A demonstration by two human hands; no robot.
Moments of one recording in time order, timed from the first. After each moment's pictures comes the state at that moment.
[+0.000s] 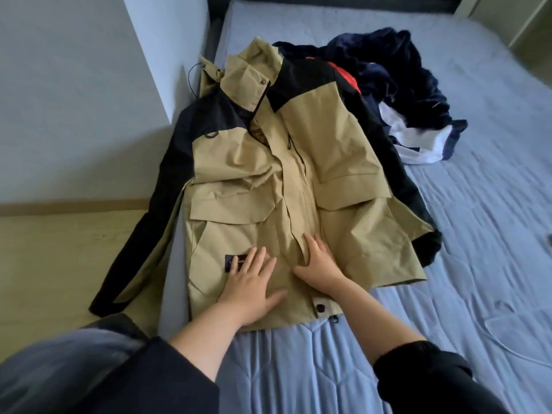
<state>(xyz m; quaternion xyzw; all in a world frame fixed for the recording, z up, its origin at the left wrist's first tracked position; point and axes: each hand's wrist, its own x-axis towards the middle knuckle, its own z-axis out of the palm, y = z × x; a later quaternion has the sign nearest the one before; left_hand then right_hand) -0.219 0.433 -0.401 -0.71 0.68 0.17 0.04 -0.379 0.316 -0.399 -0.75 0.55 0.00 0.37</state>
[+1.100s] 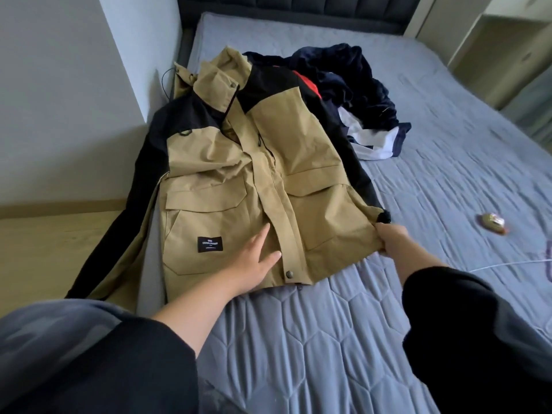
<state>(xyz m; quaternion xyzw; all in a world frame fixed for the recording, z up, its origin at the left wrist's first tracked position) -0.266 0.432 -0.342 -0.67 0.57 0.41 -0.24 -0.545 0.247 -0.338 -0.36 0.82 -0.22 0.39</state>
